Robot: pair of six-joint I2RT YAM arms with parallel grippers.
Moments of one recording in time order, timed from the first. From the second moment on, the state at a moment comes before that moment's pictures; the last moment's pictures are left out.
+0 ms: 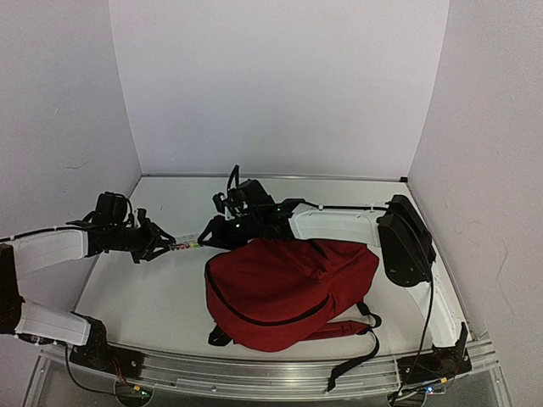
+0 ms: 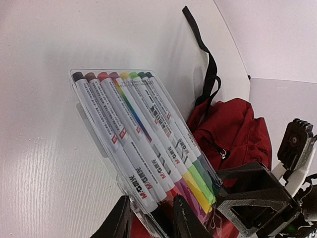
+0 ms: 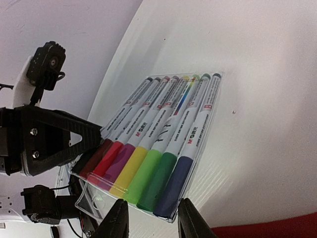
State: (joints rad) left arm -0.21 1.21 0.61 -0.18 0.51 -0.89; right arm 0.99 2.36 1.95 -0.18 -0.34 0.74
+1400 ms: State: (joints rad) left arm -0.75 1.32 0.87 -0.26 0.46 -0.93; right arm 1.10 1.47 1.02 -0.24 -0.01 0.96
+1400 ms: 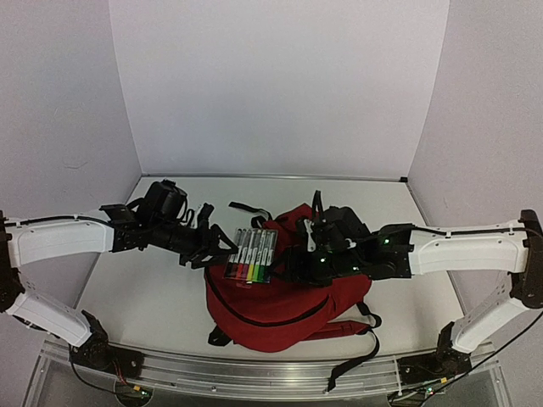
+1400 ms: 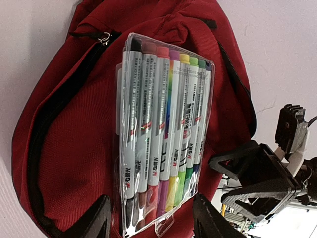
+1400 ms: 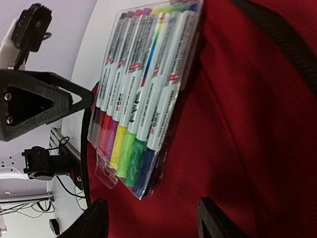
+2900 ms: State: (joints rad) left arm -0.74 1.46 0.88 -0.15 0.42 -0.95; right arm 1.07 1.63 0.98 0.06 0.06 1.09
